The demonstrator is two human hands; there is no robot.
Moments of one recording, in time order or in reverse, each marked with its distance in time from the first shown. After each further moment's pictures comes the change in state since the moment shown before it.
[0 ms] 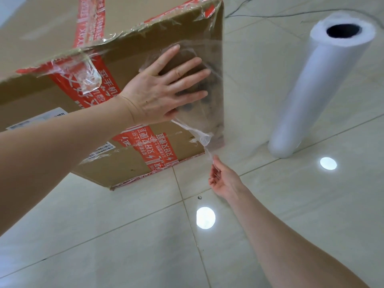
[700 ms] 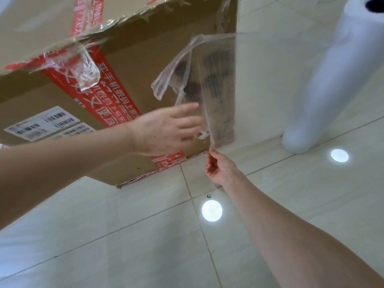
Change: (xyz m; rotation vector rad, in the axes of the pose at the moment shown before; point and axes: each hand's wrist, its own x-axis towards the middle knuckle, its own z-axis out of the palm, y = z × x) left_hand -0.027 0.048 0.010 -0.159 -0.020 0.378; right_hand 0.032 0.001 0.040 0.065 0.045 0.122
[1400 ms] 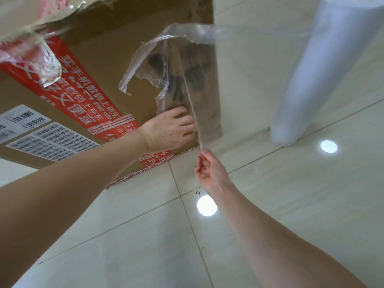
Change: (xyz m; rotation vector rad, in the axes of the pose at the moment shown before) left_hand 0.041 0.030 0.047 -0.109 0.058 -0.083; right_hand -0.010 0.017 -0.018 0.176 -0.094 -0.103
